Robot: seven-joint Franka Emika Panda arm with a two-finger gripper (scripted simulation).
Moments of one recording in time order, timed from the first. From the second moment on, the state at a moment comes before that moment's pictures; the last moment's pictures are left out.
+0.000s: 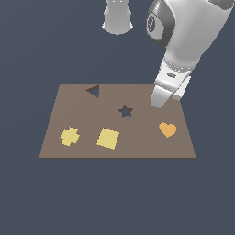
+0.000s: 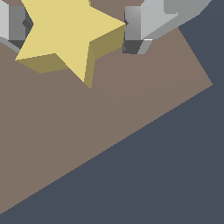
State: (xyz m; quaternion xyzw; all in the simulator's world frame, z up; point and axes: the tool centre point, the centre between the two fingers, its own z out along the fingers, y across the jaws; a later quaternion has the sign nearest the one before) arm -0.087 0.172 0.031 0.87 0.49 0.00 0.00
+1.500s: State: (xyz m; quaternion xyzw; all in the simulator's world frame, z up) arm -0.060 0.182 0.032 0.95 0.32 0.00 0.00
